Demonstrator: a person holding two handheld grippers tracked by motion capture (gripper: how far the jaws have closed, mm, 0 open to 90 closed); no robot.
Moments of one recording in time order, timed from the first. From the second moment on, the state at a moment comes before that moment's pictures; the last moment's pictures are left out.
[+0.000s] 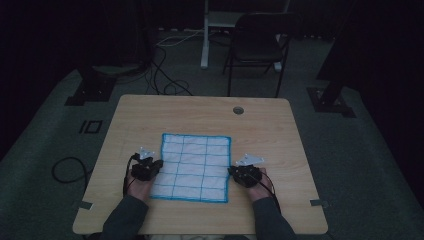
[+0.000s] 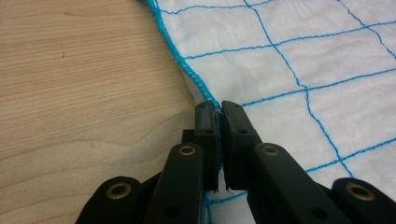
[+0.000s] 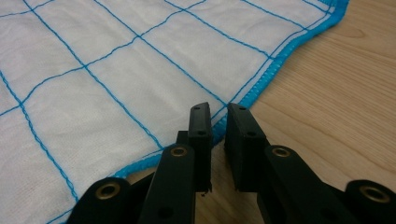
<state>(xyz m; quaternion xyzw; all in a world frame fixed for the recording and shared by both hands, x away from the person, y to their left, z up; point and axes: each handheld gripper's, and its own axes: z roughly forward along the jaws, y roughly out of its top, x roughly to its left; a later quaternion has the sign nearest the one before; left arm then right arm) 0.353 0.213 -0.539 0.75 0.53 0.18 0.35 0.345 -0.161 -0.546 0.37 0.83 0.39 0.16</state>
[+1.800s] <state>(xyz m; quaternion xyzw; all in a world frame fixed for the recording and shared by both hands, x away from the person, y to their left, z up) 0.348 0.173 -0.463 0.77 0.44 0.14 0.44 0.347 -0.161 -0.547 0.38 0.82 0.39 0.15</state>
